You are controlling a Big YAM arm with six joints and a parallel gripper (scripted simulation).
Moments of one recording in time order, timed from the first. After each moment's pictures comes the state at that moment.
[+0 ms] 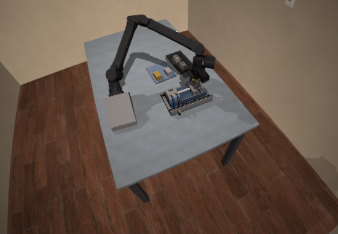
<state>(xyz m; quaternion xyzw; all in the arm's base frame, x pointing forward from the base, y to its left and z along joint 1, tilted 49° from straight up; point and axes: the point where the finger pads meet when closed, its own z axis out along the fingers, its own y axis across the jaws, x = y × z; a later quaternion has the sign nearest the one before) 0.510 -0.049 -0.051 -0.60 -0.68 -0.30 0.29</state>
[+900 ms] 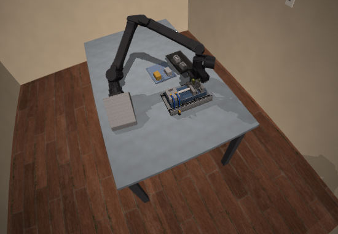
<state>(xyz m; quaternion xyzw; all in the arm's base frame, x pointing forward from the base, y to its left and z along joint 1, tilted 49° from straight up) 0.510 -0.049 -0.051 -0.60 -0.68 -0.30 0.29</state>
